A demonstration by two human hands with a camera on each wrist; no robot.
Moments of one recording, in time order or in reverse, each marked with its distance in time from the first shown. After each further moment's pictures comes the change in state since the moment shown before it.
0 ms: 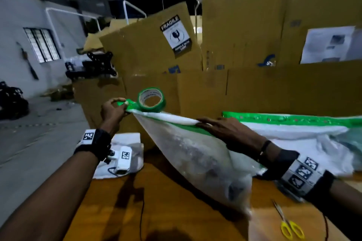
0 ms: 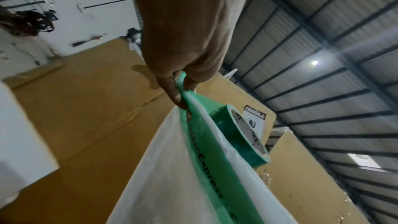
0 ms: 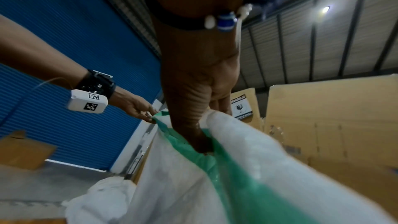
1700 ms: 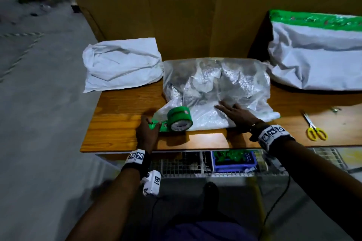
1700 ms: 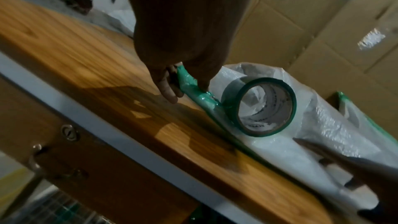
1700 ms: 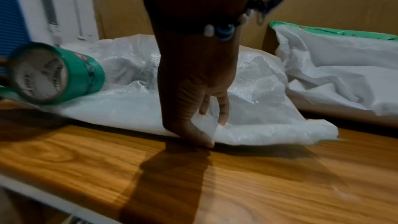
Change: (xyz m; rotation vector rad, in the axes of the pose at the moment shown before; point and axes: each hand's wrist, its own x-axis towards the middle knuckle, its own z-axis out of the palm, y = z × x) left_hand -0.201 -0.319 -0.165 0.686 -0.207 -0.224; right_hand -0.022 -0.207 0.254 0.428 -0.720 0.307
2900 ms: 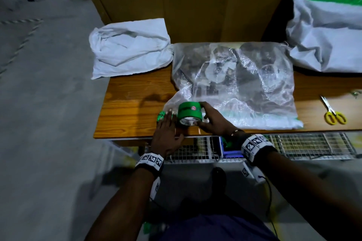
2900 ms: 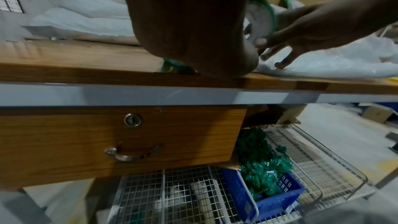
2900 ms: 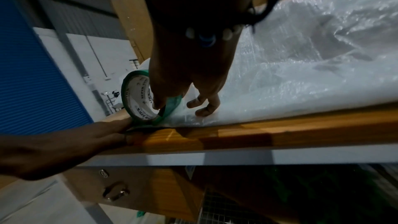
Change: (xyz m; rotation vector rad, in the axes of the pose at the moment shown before) left_hand -0.033 -0.066 0.006 0.631 -0.448 0.548; right_hand 0.040 -0.155 0.041 0.986 0.333 -0.103
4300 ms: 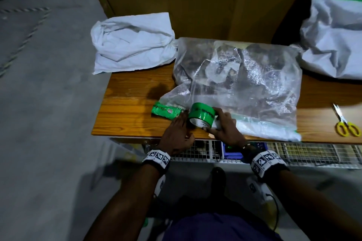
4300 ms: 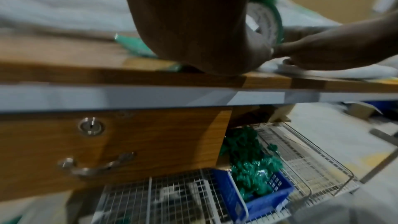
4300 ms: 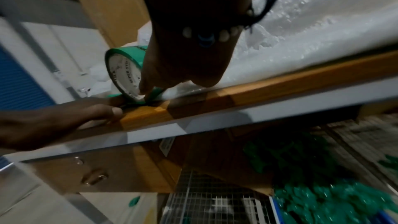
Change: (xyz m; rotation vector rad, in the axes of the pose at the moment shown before) left_hand 0.028 0.036 0.003 -0.093 -0.066 0.113; right_hand -0.030 0.031 -0.011 -0.121 0.081 0.134
